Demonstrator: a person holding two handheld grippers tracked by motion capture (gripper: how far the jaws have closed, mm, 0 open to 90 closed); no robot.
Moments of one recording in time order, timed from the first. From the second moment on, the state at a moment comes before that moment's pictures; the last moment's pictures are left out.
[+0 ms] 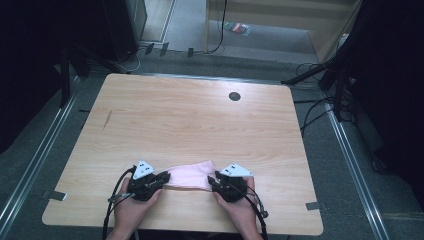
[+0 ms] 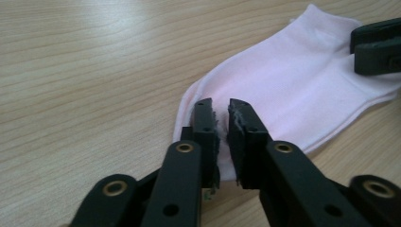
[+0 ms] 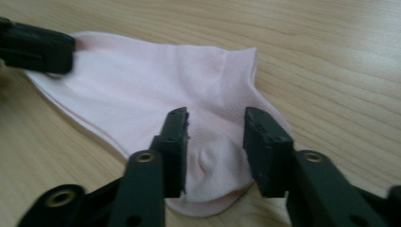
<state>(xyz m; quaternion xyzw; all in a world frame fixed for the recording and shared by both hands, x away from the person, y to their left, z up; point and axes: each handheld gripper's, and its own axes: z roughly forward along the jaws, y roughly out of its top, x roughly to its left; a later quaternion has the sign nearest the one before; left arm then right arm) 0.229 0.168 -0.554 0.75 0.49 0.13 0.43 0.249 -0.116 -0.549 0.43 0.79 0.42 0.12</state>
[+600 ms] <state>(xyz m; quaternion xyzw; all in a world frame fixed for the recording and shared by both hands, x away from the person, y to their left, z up) 0.222 0.200 -0.538 0.71 0.49 0.17 0.48 0.248 -0.152 -0.526 0.46 0.74 0.46 0.16</state>
